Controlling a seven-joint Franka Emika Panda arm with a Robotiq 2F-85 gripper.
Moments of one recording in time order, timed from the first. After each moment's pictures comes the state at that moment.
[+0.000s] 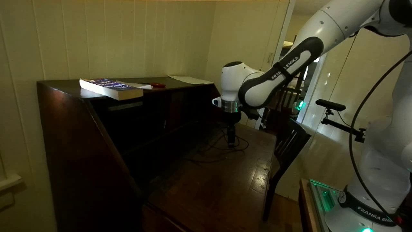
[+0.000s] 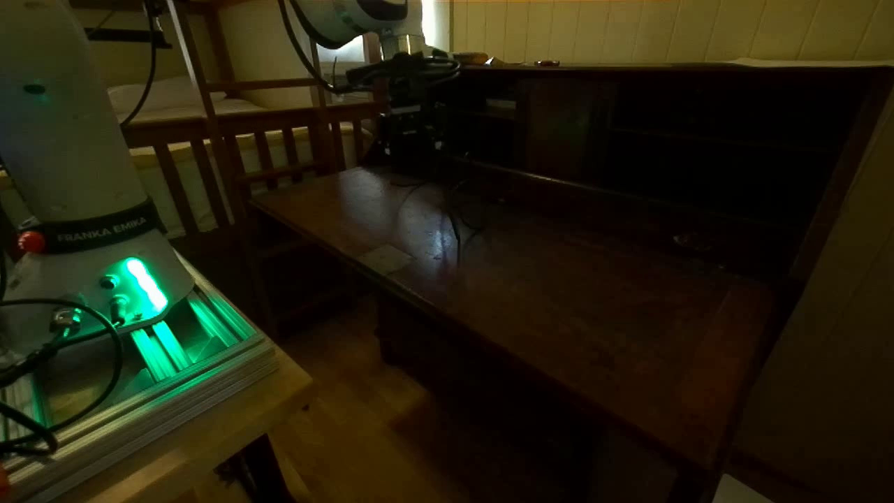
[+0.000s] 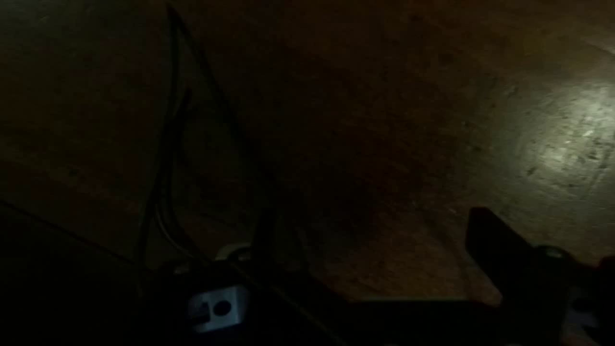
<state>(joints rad) -0.08 0.09 -0.08 -2.37 -0.37 2.36 -0.18</state>
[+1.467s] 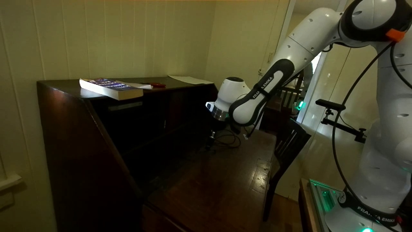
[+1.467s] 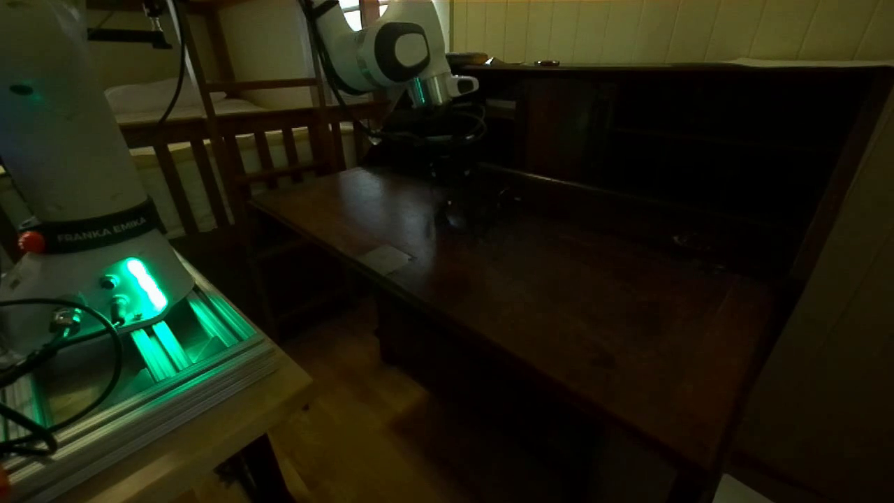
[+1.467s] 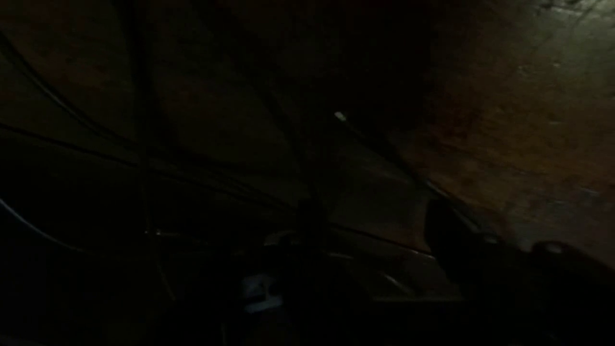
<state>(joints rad) -0.17 0.32 -0.05 -2.31 -0.25 2.87 -0.20</state>
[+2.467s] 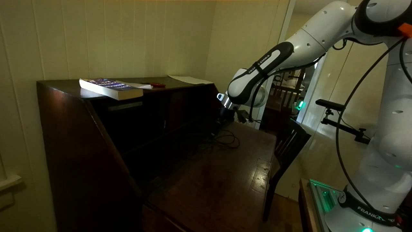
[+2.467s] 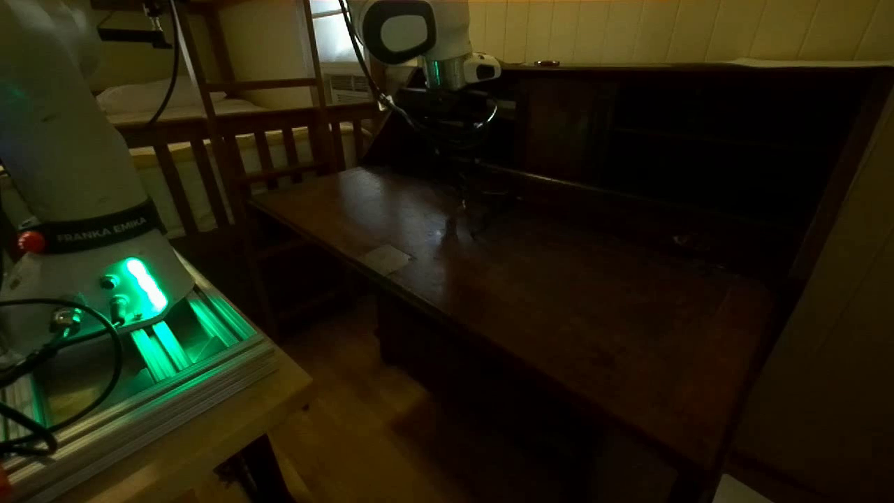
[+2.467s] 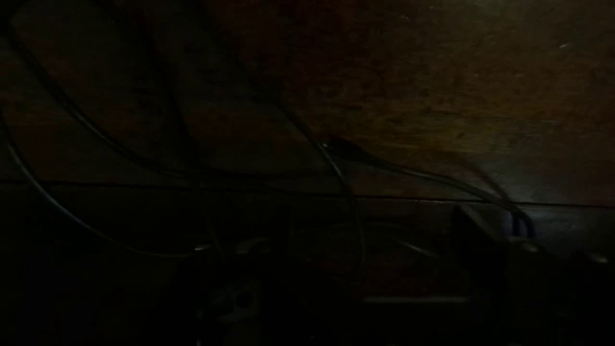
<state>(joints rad) -0.40 0.23 0.12 -2.32 0.28 2.78 -0.58</state>
